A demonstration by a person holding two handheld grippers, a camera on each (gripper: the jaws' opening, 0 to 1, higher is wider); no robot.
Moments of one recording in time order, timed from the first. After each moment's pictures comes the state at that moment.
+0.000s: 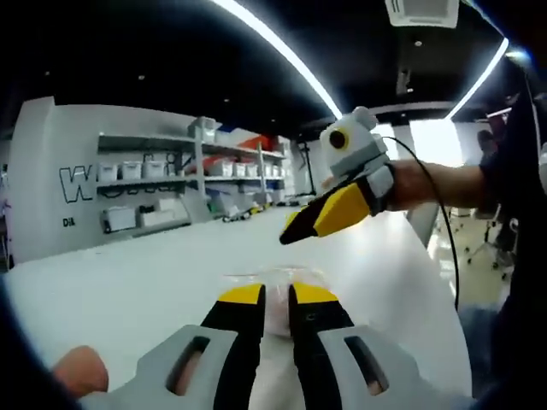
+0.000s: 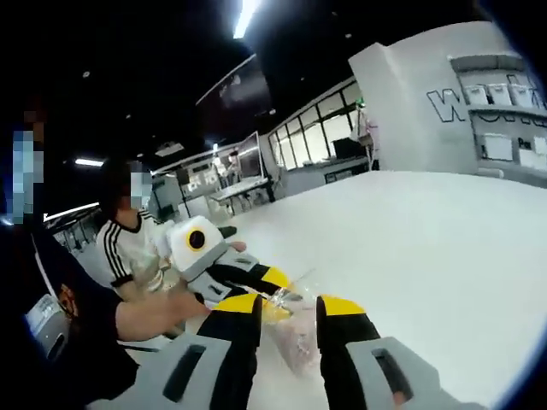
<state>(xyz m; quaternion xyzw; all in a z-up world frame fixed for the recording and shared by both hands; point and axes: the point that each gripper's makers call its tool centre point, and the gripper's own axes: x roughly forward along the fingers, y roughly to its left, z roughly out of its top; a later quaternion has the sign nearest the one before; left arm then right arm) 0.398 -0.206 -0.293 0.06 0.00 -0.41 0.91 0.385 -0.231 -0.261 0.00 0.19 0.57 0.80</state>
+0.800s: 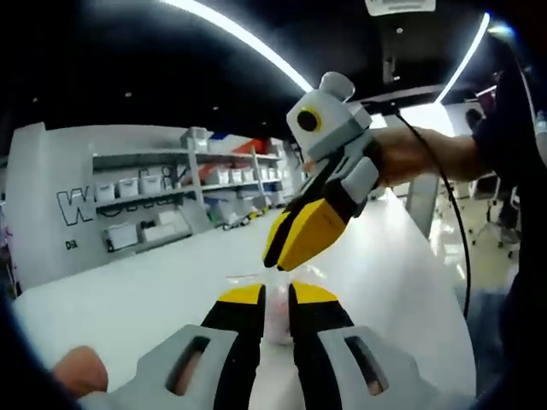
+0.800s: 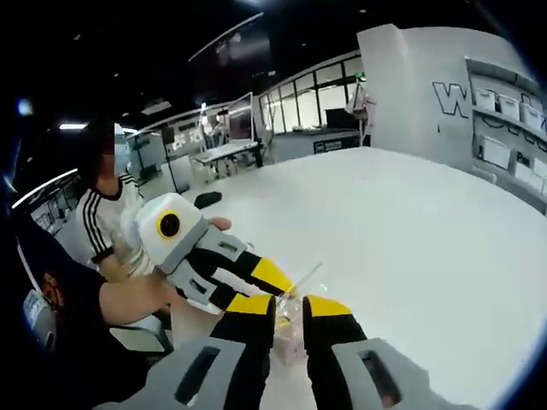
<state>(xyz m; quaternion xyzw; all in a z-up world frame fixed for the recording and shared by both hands) 0.391 -0.212 -0.289 0.10 -0.03 -0.41 0.91 0.383 -0.221 -0.274 -0.07 0.24 0.54 0.80</state>
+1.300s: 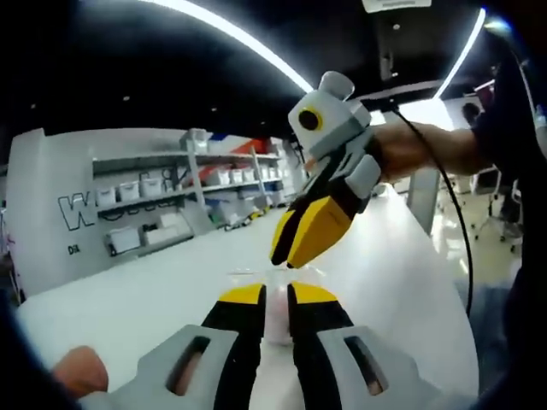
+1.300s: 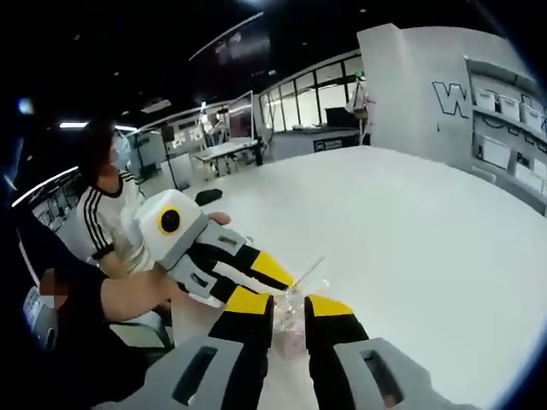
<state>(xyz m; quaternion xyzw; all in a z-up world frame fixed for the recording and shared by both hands) 0.391 -0.213 -0.287 0.12 -0.03 -0.40 0.91 0.375 -0.226 -0.275 -0.08 0.25 0.54 0.80</state>
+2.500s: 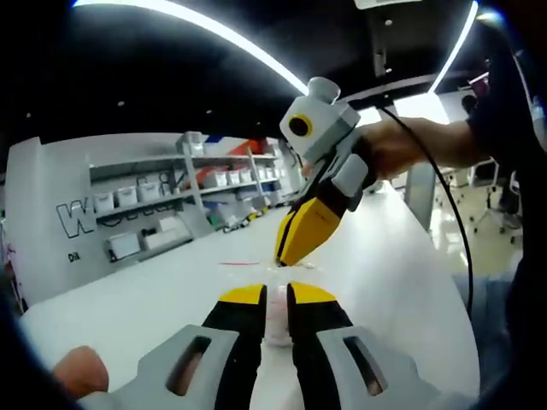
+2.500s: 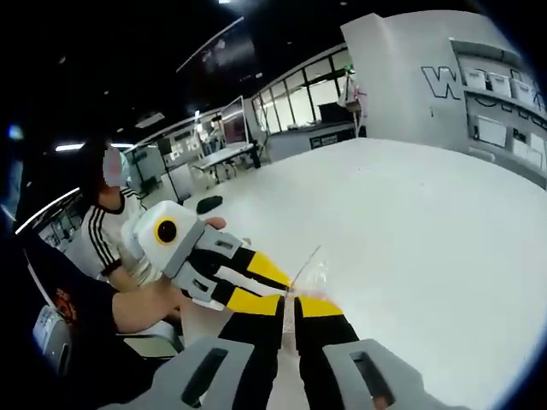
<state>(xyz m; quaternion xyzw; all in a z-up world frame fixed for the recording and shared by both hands) 0.387 -0.216 -0.287 0.13 -0.04 -0.41 0.90 0.372 -0.233 -0.278 -0.04 0.27 0.54 0.80</state>
